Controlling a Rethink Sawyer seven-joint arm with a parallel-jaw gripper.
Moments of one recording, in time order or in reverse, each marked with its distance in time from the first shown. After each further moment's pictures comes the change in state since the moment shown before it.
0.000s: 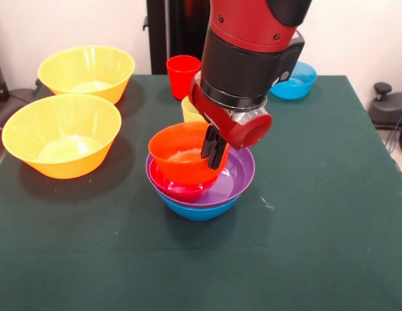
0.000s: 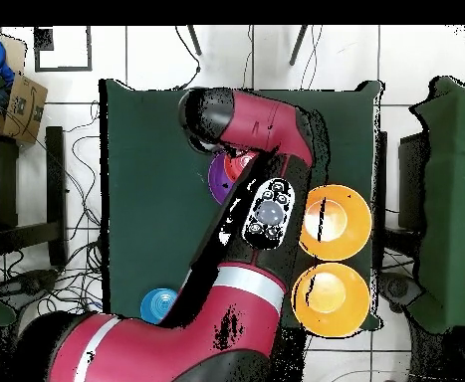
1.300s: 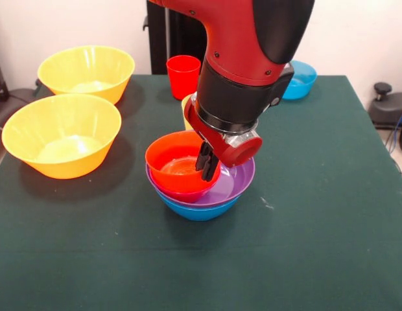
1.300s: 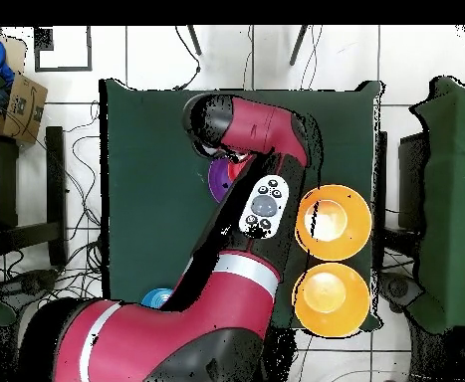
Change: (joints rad) arm 0.006 0.071 -0.025 -0.016 0.006 0.000 0.000
